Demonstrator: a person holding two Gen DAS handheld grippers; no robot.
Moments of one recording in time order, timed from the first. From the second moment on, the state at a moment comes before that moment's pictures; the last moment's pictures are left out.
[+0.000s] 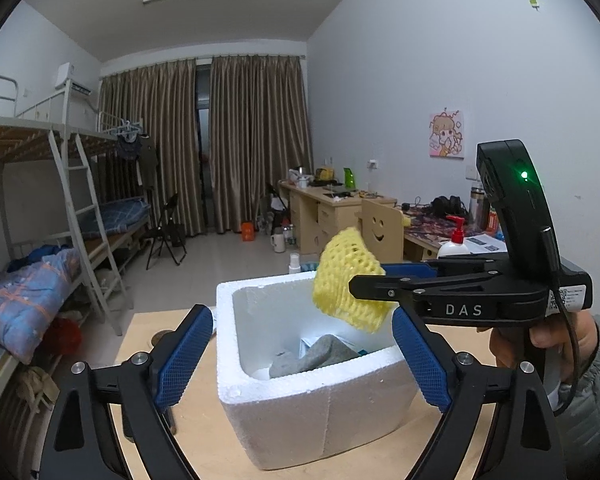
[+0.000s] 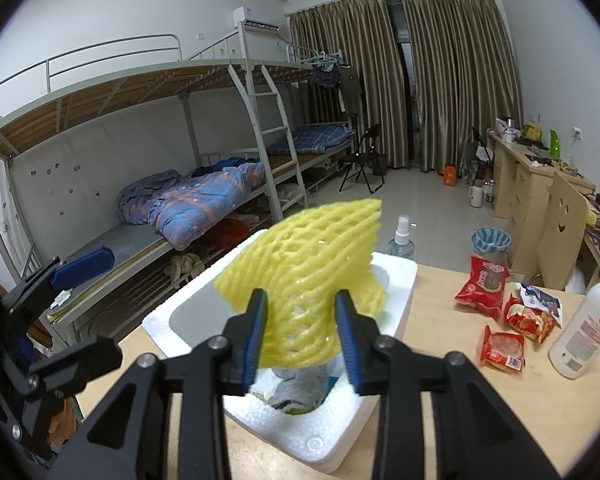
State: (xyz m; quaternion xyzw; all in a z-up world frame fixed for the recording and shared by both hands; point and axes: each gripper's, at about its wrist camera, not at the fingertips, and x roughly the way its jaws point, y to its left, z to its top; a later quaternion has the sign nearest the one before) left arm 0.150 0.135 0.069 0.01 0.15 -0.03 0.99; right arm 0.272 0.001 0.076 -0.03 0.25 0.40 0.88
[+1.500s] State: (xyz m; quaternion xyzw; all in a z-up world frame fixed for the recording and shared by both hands) left arm 0.062 0.124 0.060 0.02 0.13 -0.06 0.99; right arm 0.146 -0.072 0.067 -0.08 0.17 0.47 0.86
